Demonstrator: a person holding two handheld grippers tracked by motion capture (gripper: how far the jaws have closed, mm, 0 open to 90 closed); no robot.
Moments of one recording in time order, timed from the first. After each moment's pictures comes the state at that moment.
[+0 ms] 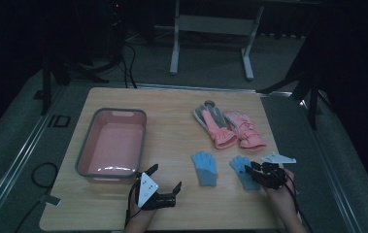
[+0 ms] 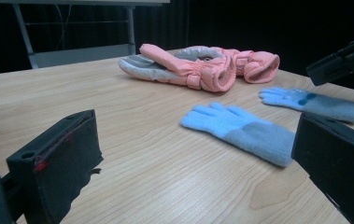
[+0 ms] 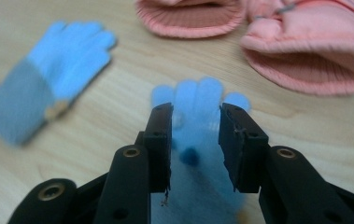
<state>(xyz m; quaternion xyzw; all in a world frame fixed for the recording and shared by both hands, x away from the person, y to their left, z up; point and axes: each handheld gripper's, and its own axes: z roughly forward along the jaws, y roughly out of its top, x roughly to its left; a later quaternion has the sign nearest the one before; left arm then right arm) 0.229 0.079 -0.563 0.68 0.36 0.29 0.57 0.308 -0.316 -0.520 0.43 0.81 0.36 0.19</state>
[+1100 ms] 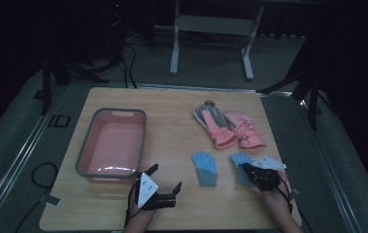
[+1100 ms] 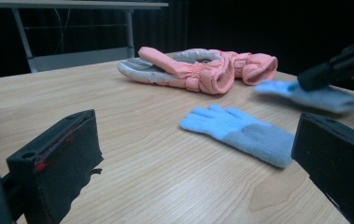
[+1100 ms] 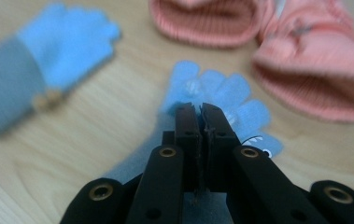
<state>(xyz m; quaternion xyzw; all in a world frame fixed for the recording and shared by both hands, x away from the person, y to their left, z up) 0.229 0.080 -0.564 0.67 0.36 0.29 0.58 0.302 -0.294 -0.526 0.41 0.80 0.35 0.25</state>
